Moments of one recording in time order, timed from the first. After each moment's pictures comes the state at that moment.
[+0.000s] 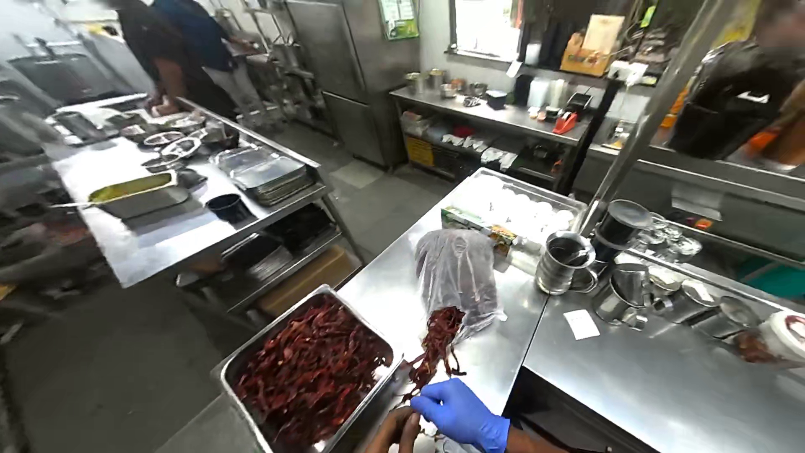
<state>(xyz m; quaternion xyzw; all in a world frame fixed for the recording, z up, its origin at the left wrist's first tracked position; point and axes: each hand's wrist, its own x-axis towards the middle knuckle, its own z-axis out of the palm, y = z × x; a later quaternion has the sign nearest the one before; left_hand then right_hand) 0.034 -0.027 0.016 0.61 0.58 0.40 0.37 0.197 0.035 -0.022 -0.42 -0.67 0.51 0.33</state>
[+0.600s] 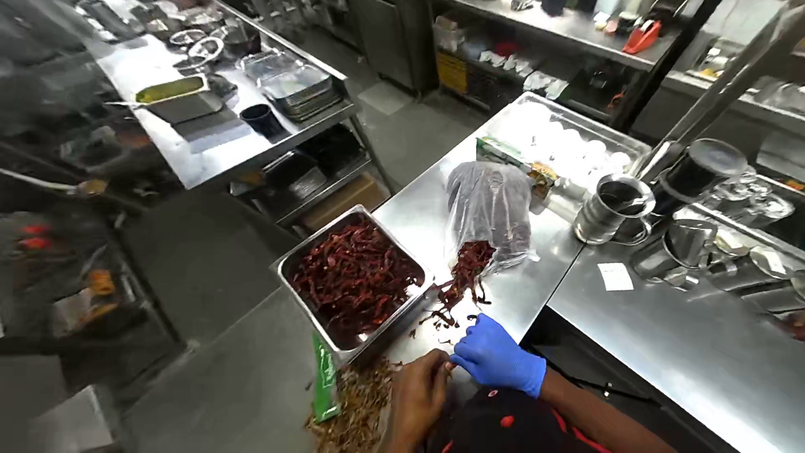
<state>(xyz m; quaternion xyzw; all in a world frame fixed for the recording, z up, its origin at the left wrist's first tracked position) 0.012 -0.052 0.009 0.67 0.61 0.22 0.36 0.213 0.008 -0.036 -0.30 -0.89 0.23 0.26</state>
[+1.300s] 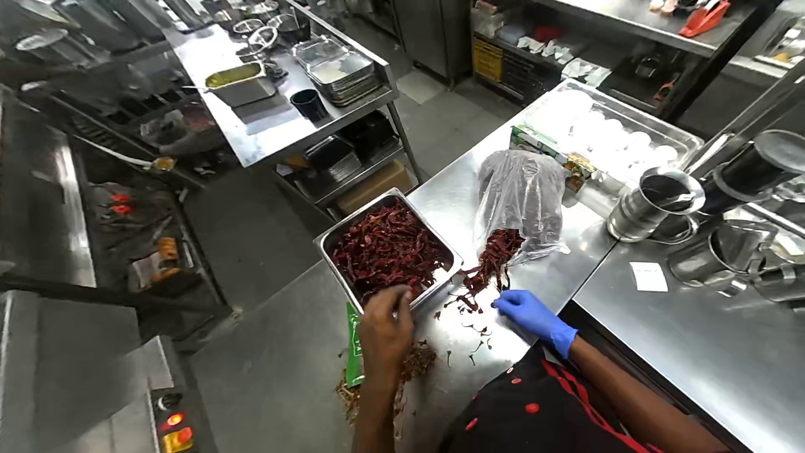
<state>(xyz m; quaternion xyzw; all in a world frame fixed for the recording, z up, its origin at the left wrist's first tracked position) -0.052 0.000 0.033 0.64 0.70 0.28 0.09 0.242 0.041 -0.061 -0.50 -0.63 0.55 0.21</state>
